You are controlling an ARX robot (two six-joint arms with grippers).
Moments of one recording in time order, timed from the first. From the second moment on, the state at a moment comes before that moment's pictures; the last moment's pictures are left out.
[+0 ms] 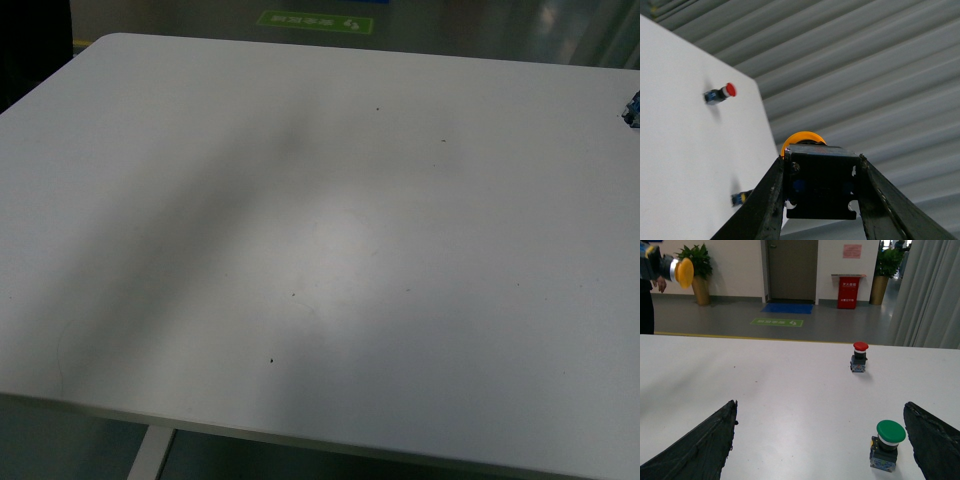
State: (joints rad) left arm -0.32 1.84 1.13 0.84 0.72 -1.15; right arm 0.00 0.00 0.01 0.00 0.00 0.00
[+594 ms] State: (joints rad) left arm -0.38 1.87 1.08 1.39 0.68 -1.48; right arm 0.00 0.00 0.01 0.00 0.00 0.00
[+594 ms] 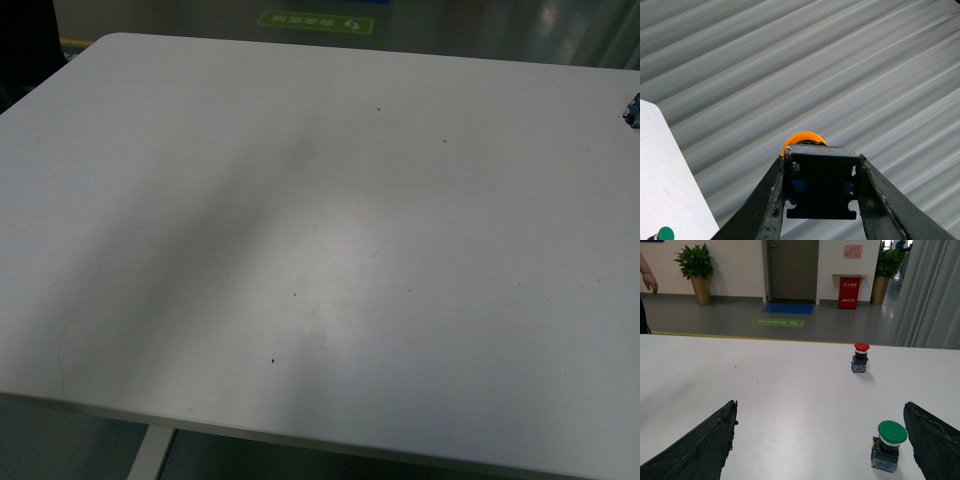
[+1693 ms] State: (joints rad) left arm -0.38 1.88 1.08 1.39 0.68 -1.50; right arm 0.17 1.20 0.71 0.56 -0.08 0.93
